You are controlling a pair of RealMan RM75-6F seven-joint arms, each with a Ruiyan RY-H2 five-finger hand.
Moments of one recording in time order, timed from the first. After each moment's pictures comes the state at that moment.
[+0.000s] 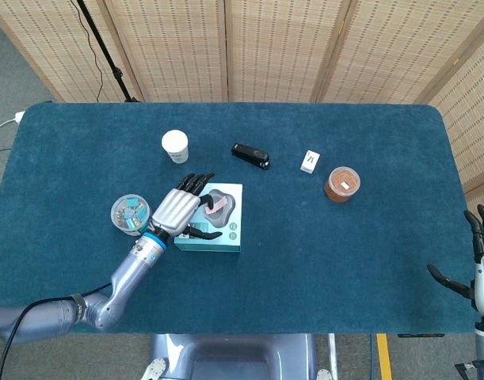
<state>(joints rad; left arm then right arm) -0.86 -1.59 -0.21 -1.48 1.07 0.97 0.32 0.06 -1.17 0.15 -1.56 -1.48 1.68 0.15</state>
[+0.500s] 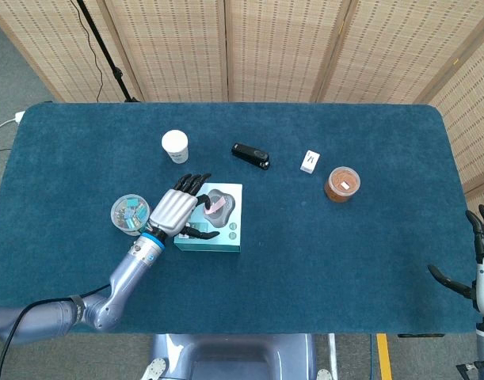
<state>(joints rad) -0.85 -1.58 -0.21 -1.49 1.05 0.97 0.34 0.05 -1.17 0.15 -1.57 -1.48 1.67 0.16</state>
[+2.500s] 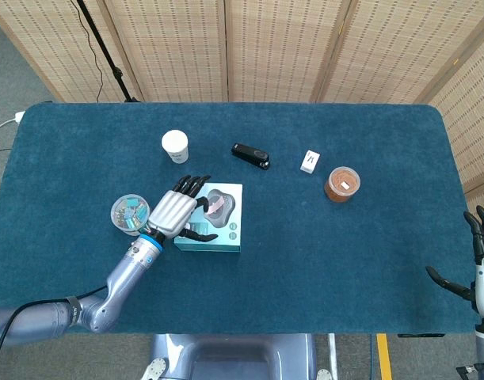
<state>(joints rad) -0.86 -1.56 -0.20 -1.53 1.04 0.97 0.38 0.03 -1.15 0.16 -1.60 -1.50 1.66 0.18</state>
